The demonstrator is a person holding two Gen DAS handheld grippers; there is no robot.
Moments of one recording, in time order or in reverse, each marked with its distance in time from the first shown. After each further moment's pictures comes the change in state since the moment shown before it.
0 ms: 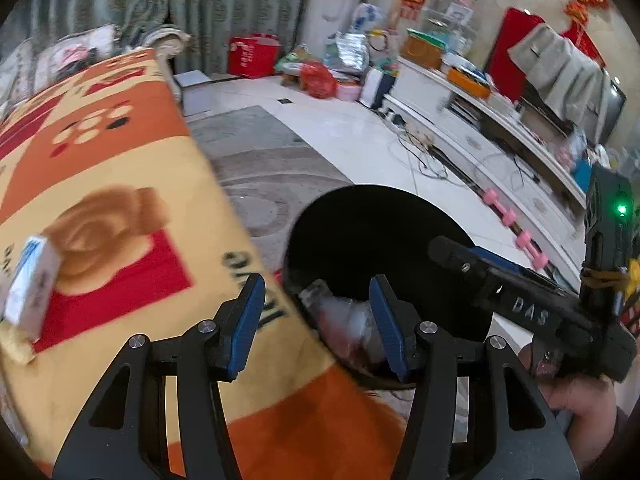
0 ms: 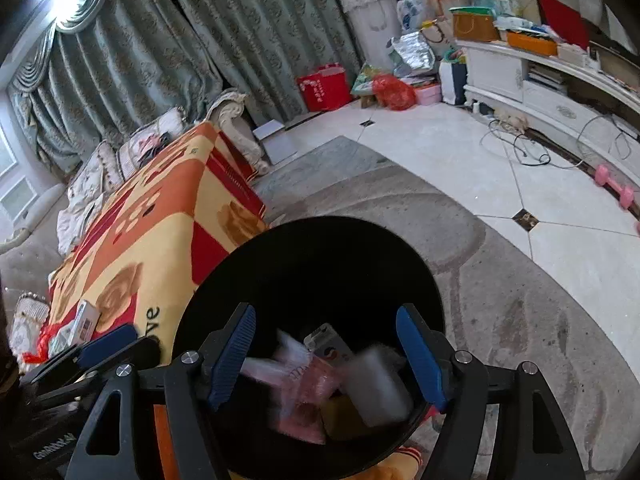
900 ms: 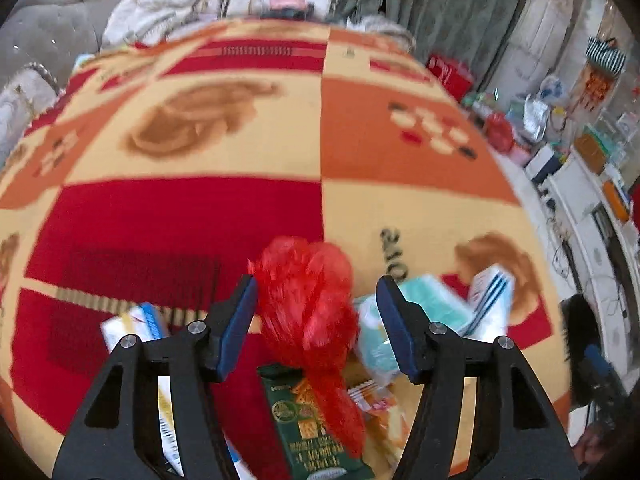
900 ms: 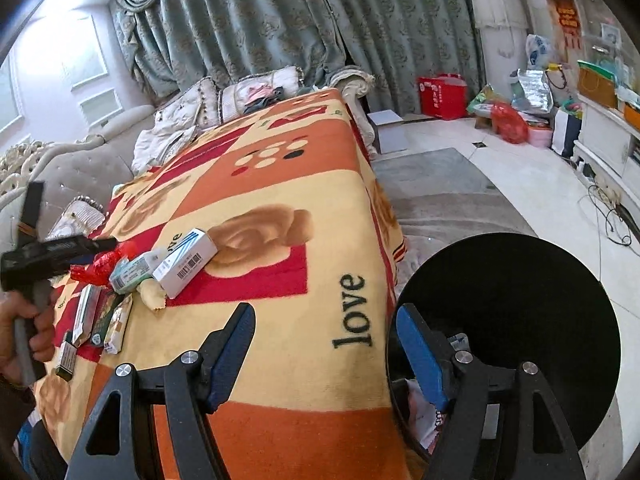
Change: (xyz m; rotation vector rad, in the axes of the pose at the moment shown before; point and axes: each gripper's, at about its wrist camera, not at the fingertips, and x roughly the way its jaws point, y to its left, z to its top) left arm -0.104 0.303 -0.031 -0.445 0.030 0.405; right arm 0.015 0.146 -0.036 -0.331 0.047 0.238
